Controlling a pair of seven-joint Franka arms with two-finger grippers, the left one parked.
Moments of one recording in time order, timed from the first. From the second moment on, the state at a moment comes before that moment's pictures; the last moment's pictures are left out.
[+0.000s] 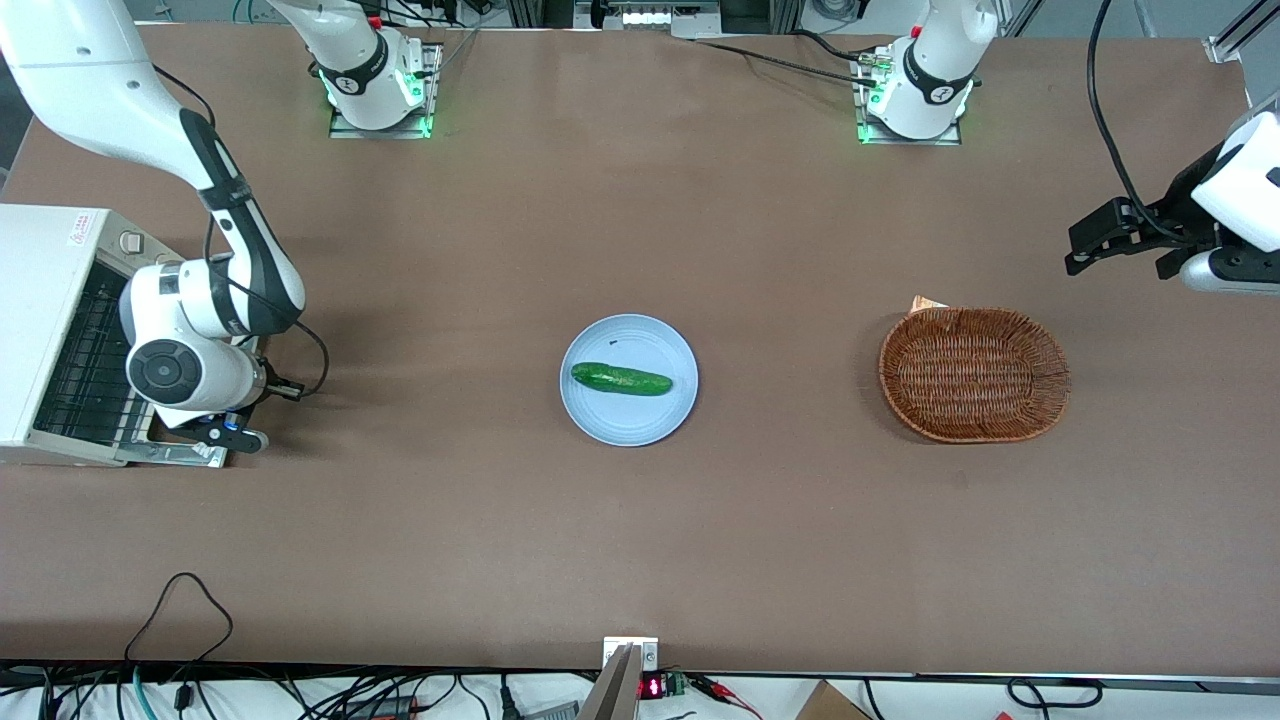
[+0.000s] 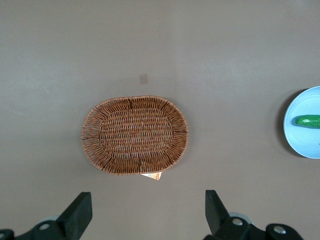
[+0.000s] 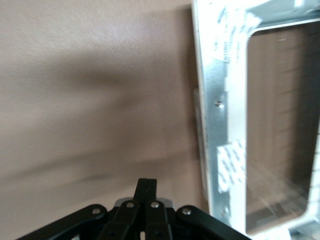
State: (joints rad) arm -0.15 0.57 0.16 -1.77 -0.38 2.08 0.48
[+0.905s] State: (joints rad) arm -0.15 0.17 0.19 -1.76 -0.15 1.77 0.30
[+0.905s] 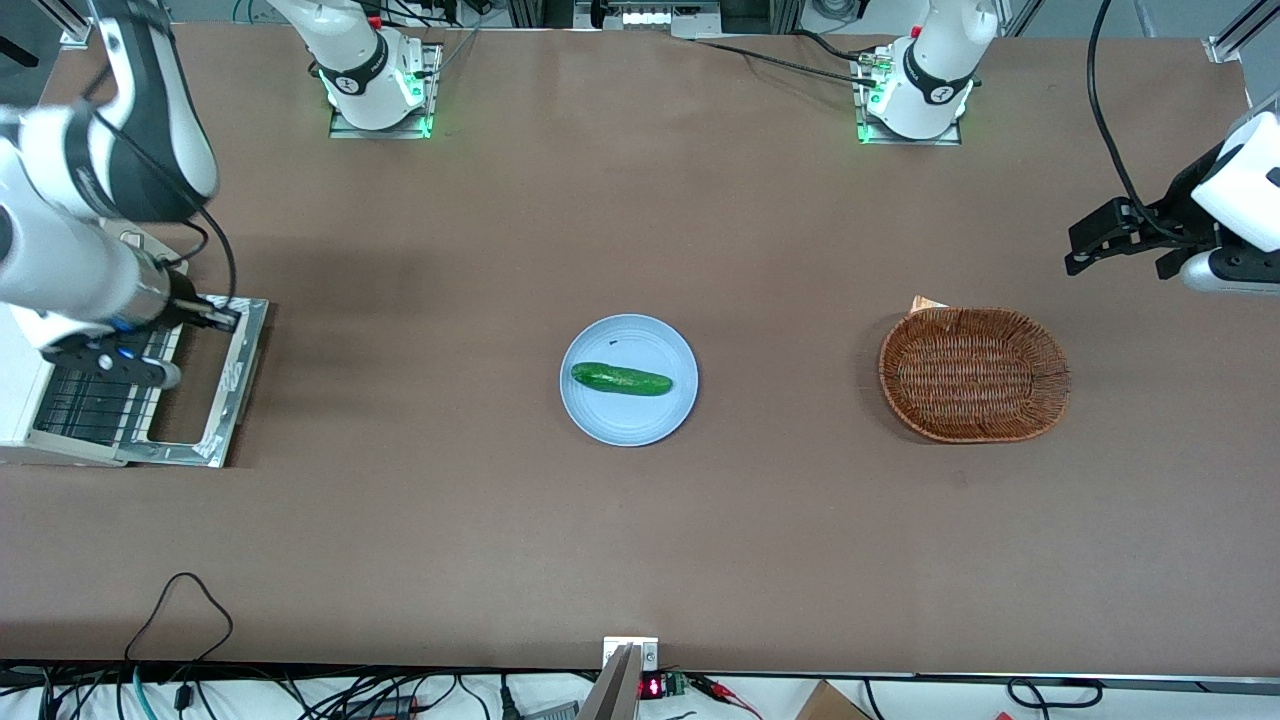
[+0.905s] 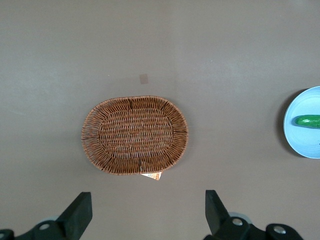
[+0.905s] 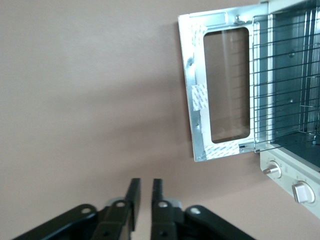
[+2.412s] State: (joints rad) arm -0.16 -0.07 0.19 -1.77 0.01 1.68 0.06
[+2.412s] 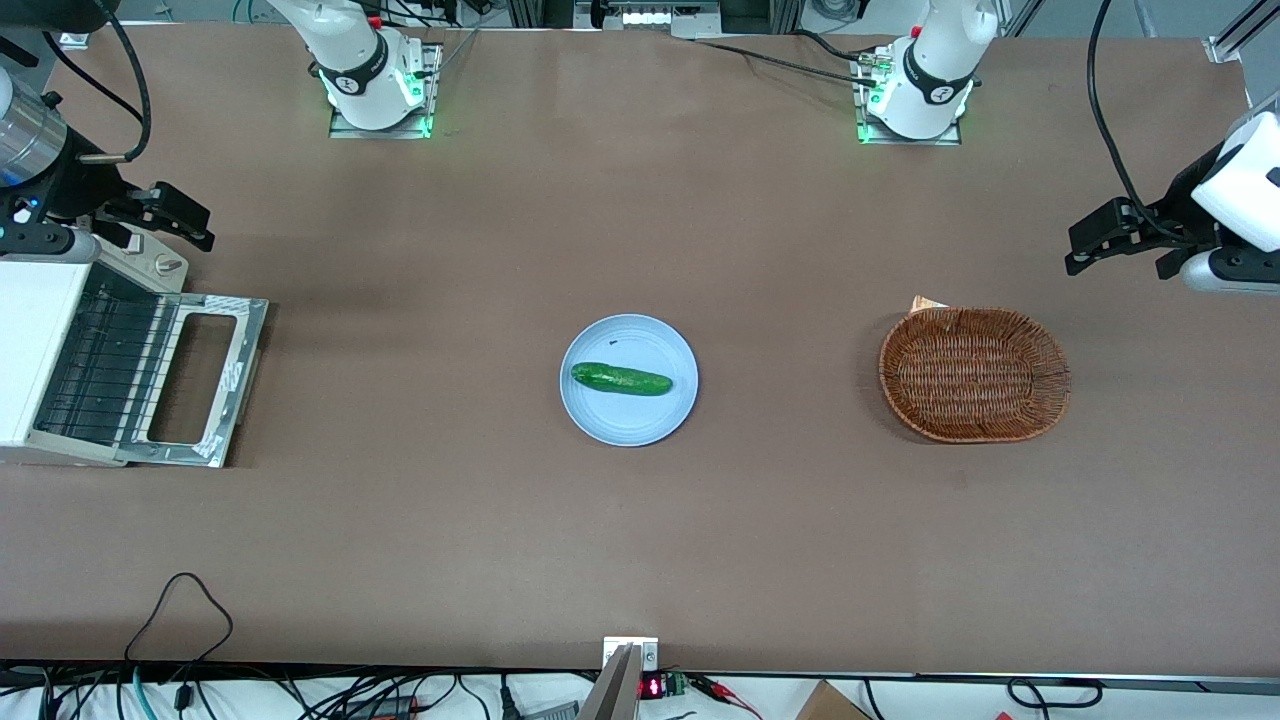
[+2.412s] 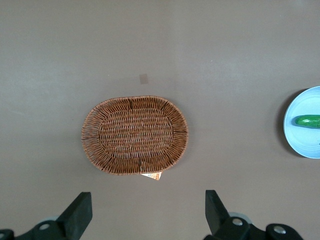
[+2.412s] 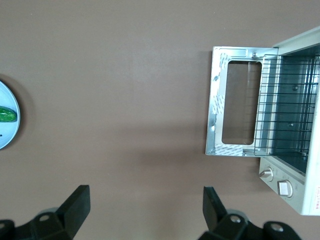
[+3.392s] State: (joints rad) arm -0.16 -0.08 0.19 -1.77 0.03 1.68 0.02
